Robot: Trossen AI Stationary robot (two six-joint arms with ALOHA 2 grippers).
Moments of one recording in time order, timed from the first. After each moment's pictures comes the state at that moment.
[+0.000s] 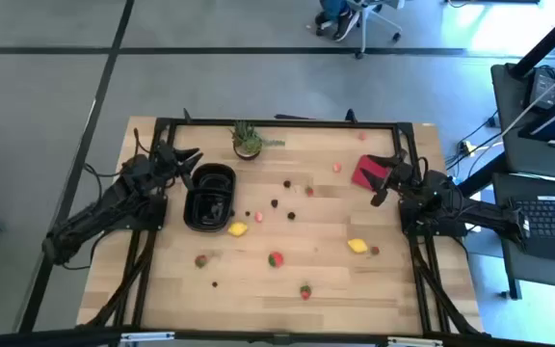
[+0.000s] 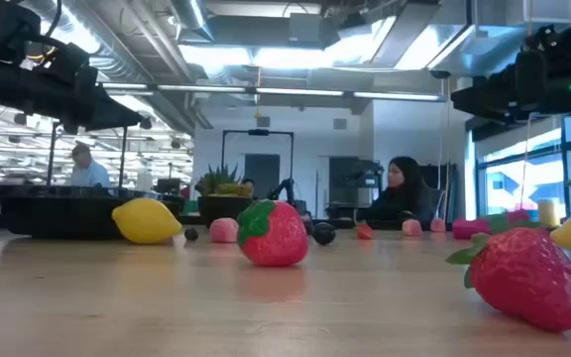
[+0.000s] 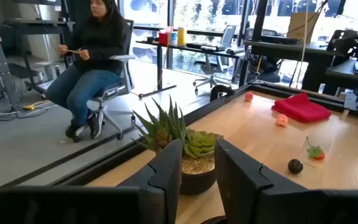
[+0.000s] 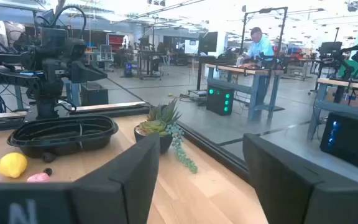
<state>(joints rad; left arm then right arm) 0.68 0.00 0.05 -0.12 -0.01 -0.06 -0.24 0.00 0.01 0.11 0.29 -0.08</state>
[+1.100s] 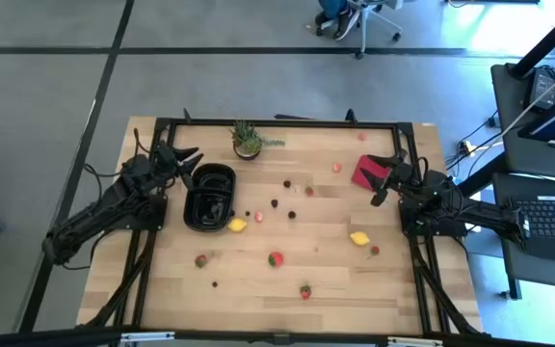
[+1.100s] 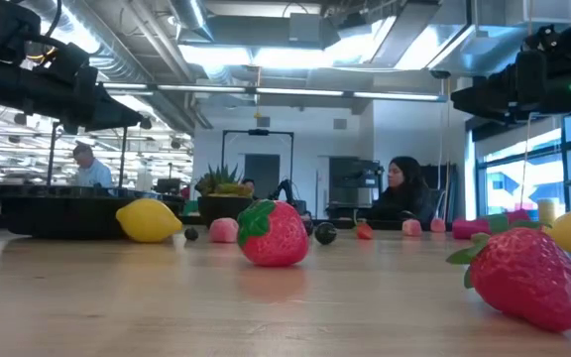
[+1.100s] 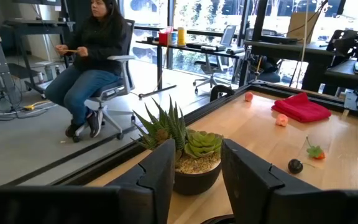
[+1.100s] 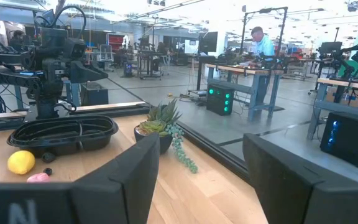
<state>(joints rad) 0.68 0.00 0.05 -0.12 -0.01 -0.06 -0.24 0.00 0.01 0.11 0.29 -0.08</state>
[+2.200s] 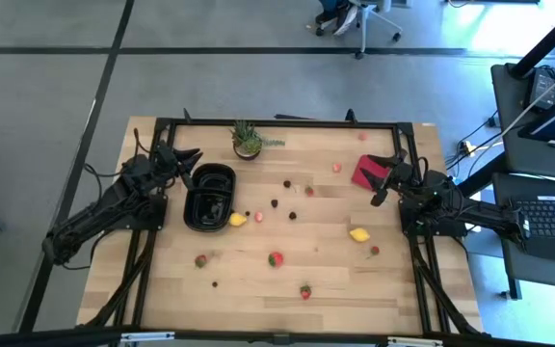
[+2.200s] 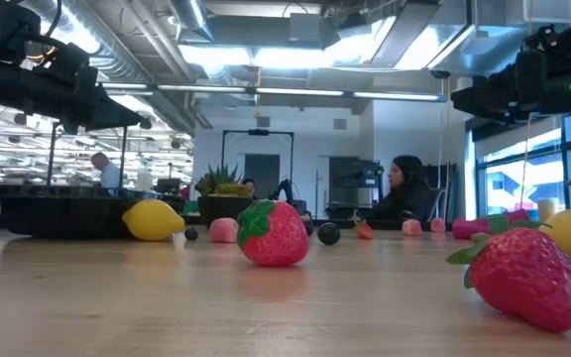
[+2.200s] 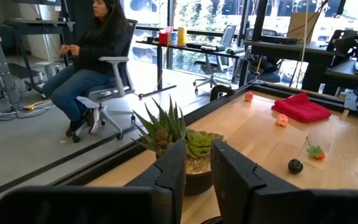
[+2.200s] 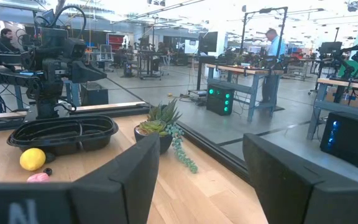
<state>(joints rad) 0.68 0.00 0.05 -0.12 -0.01 -0.06 -0.24 0.00 0.01 0.11 0.29 -0.08</state>
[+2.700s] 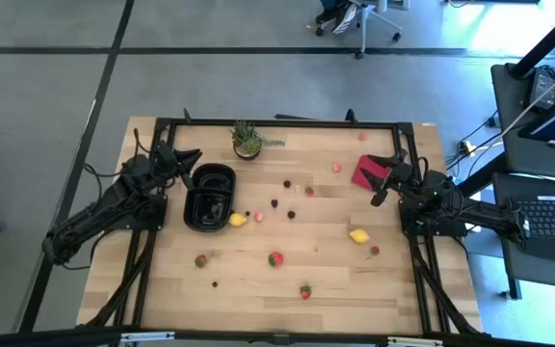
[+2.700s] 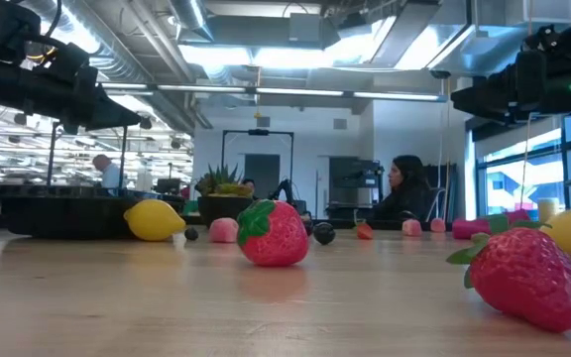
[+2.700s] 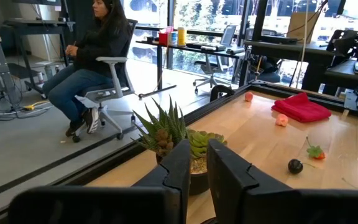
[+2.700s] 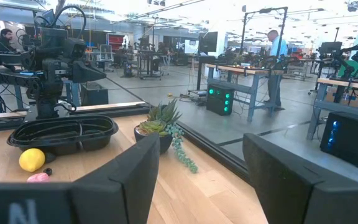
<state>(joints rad) 0.68 0.00 0.05 -0.12 -0.01 -0.06 -0.24 0.00 0.01 0.11 0.29 -0.08</state>
